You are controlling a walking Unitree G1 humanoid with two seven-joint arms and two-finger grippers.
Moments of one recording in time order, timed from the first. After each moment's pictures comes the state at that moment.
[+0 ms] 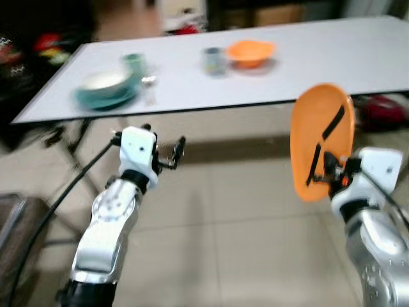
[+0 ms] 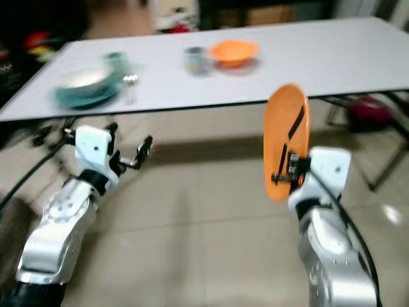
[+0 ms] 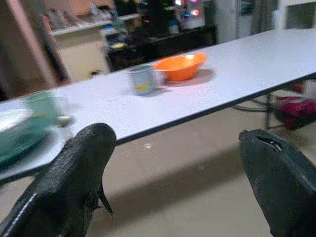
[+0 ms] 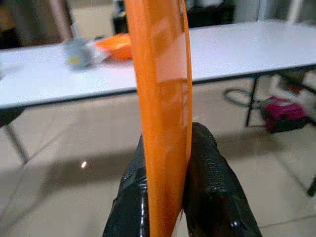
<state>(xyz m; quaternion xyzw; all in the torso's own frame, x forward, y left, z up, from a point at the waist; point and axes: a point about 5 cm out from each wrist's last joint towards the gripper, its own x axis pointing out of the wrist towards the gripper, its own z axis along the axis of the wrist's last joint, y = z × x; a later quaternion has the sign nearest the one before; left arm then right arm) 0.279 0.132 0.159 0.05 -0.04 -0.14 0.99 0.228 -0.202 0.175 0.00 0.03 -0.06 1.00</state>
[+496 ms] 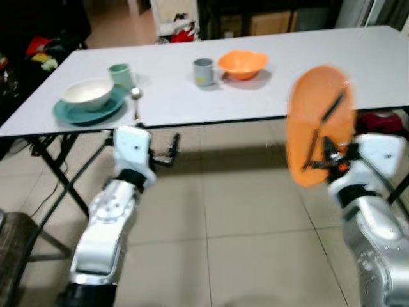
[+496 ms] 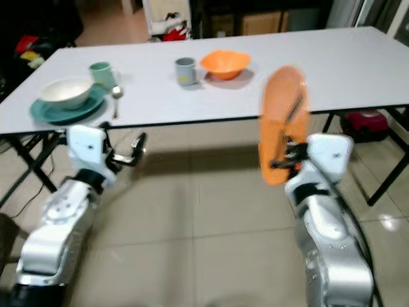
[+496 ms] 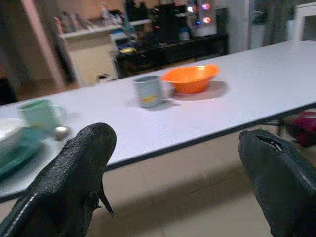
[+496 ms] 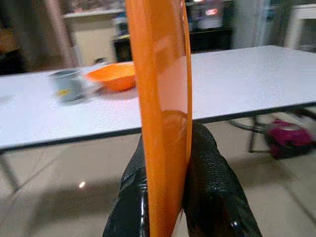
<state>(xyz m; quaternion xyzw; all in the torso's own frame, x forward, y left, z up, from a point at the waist) 0.276 0.132 0.157 0.04 -0.04 -0.13 0.99 0.239 -0.205 0.183 0.01 0.00 -0.08 1.00</state>
